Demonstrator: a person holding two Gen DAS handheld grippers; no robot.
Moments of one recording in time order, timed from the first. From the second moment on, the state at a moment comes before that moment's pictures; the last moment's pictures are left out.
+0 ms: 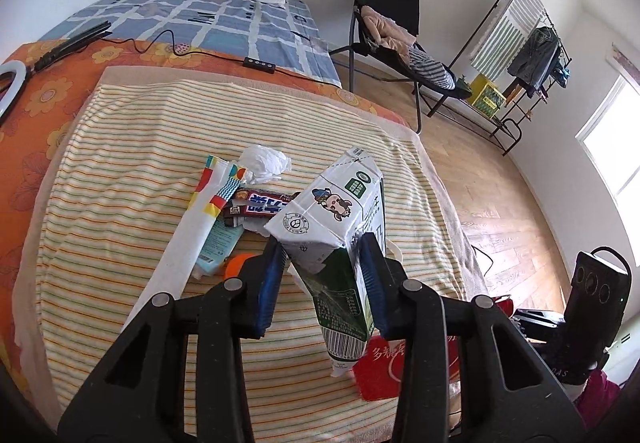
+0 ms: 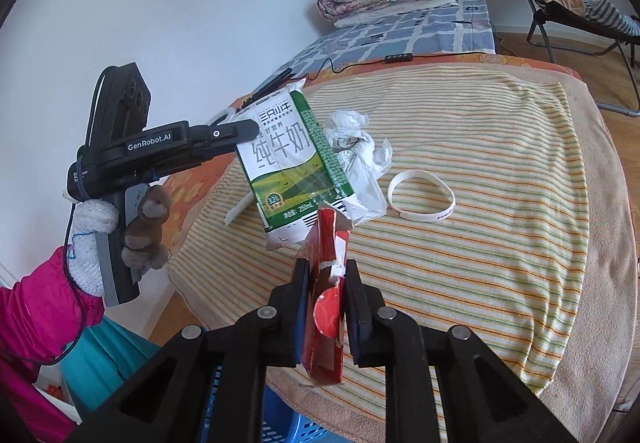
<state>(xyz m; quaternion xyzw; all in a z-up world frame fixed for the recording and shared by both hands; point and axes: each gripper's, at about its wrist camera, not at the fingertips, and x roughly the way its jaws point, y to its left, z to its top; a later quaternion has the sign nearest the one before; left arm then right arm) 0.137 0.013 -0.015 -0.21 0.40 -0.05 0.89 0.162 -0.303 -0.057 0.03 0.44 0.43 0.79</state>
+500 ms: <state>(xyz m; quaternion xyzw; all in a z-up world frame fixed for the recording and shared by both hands) 0.077 0.016 -0.008 -0.11 0.41 -0.03 0.91 0.137 -0.294 -0.021 -0.02 0.41 0.39 0.82</state>
